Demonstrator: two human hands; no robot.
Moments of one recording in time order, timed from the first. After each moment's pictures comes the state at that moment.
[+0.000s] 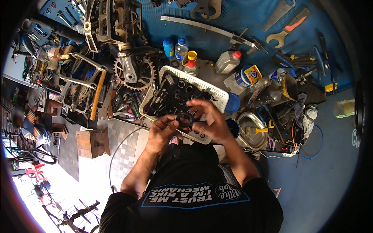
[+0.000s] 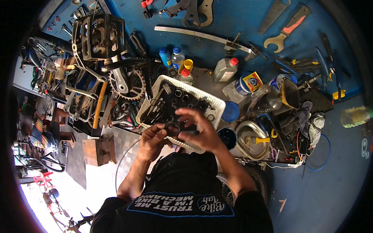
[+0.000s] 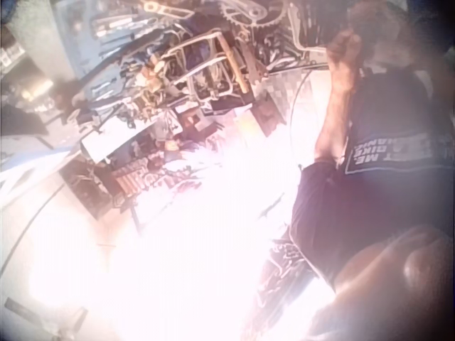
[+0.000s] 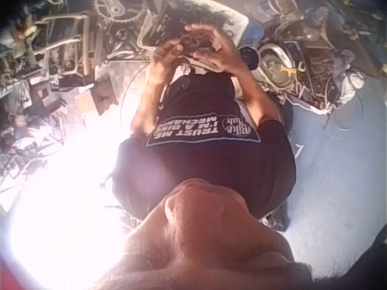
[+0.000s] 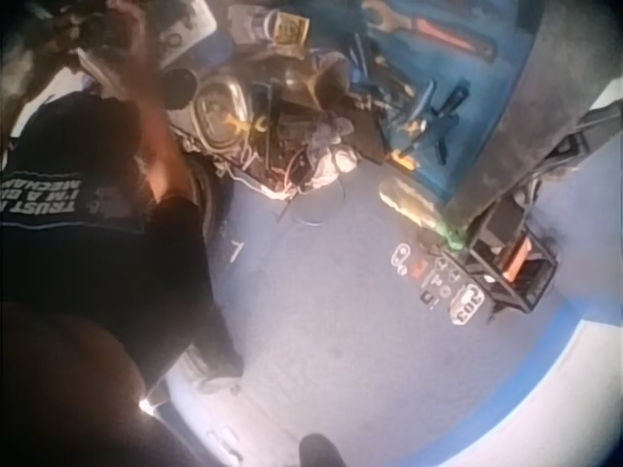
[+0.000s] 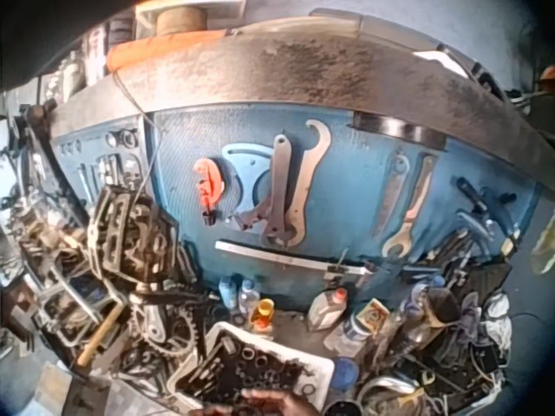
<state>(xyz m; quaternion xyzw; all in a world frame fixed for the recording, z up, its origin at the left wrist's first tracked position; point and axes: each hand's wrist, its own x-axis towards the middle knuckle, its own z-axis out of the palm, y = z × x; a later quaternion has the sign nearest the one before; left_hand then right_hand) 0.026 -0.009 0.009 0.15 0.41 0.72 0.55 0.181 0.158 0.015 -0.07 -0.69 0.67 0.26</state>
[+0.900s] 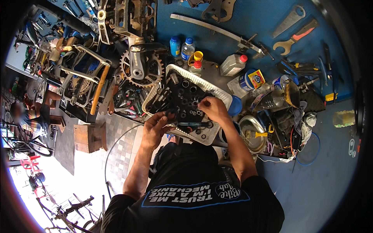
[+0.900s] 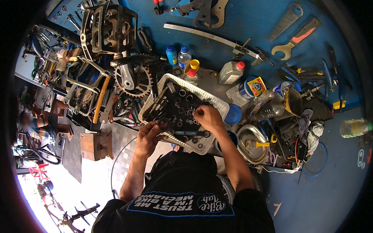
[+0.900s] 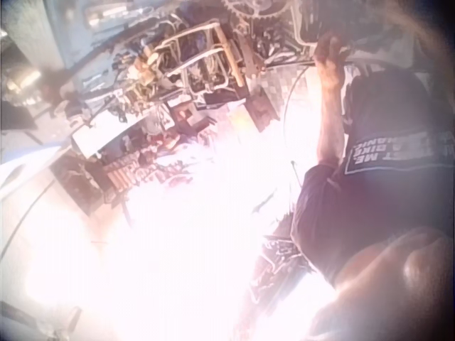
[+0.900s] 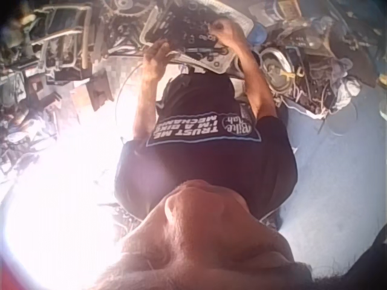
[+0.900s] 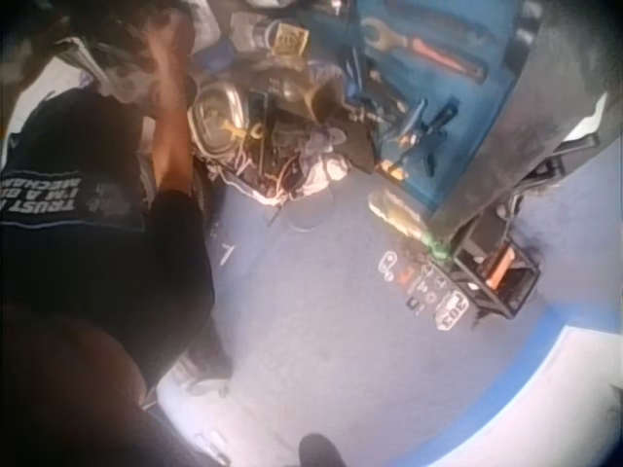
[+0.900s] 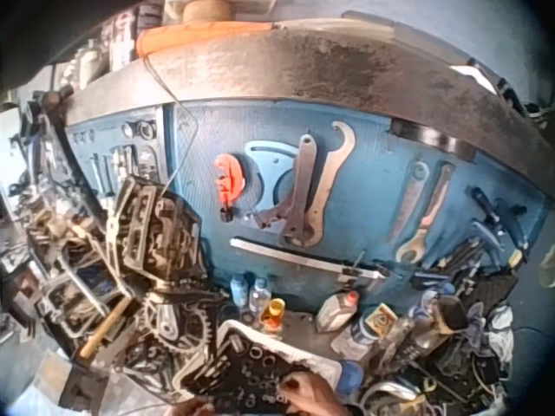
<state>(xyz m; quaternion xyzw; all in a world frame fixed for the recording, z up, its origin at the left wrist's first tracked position) -0.008 -0.023 -0.040 0.08 0.46 0.73 0.50 0.152 0.218 -0.047 -0.37 -0.83 0.40 0.03</state>
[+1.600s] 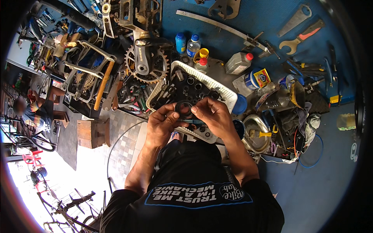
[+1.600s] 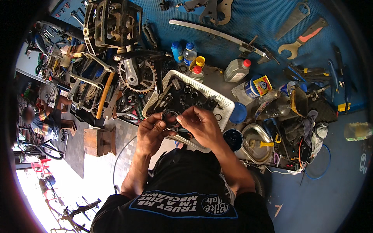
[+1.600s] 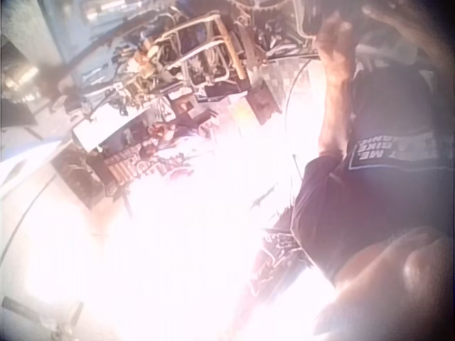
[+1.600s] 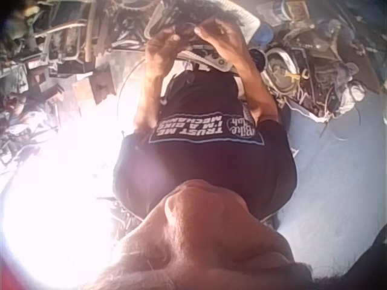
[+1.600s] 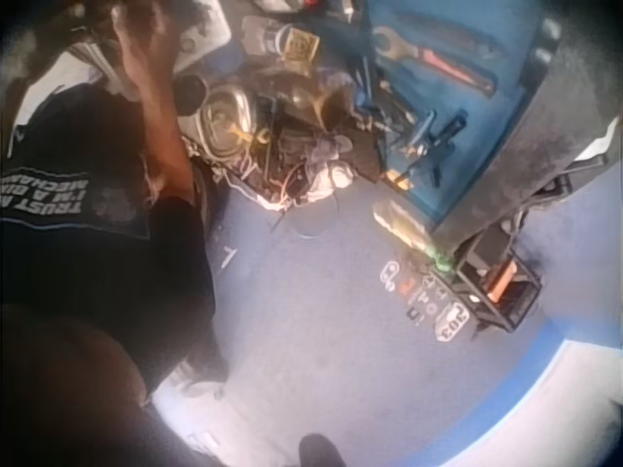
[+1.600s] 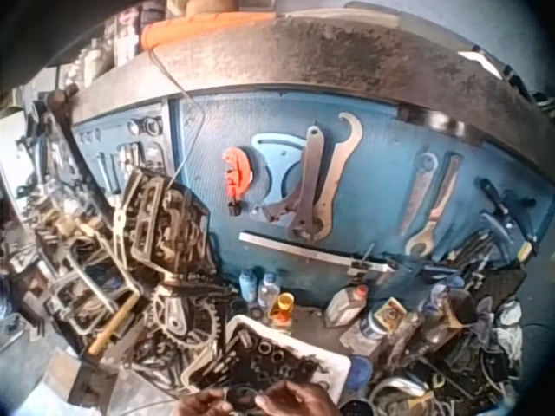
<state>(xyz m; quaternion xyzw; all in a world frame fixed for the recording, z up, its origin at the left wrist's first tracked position) 0.003 -0.006 0.017 0.16 0.38 0.76 0.49 0.145 0.151 0.055 -0.28 -0.67 0.67 0.15</state>
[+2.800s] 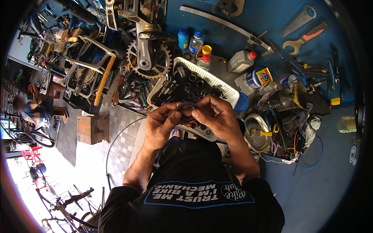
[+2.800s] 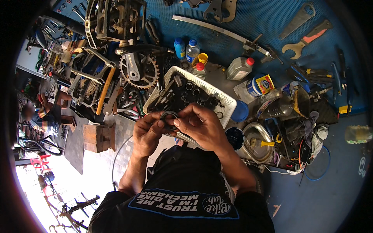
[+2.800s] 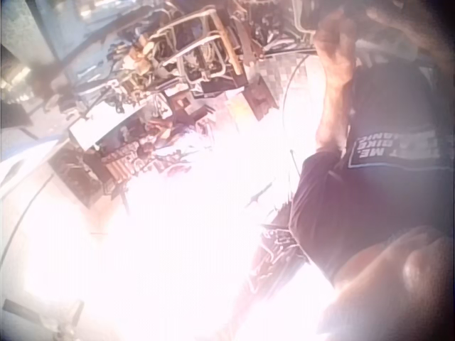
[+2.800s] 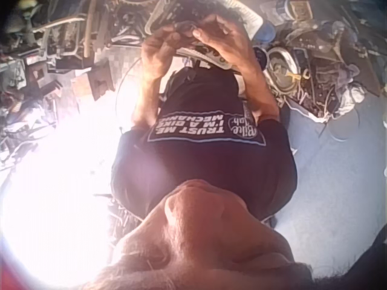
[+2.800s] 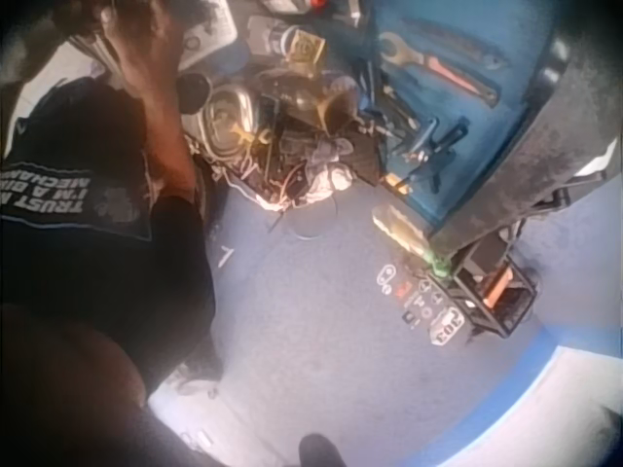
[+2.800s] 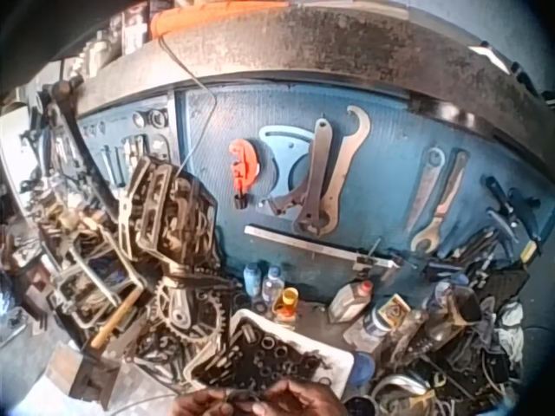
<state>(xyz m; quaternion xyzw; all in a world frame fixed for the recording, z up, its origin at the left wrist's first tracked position) 0.005 -0.012 0.042 0.26 0.41 0.75 0.45 0.146 0.145 0.079 -0.17 -0.64 0.73 0.17</state>
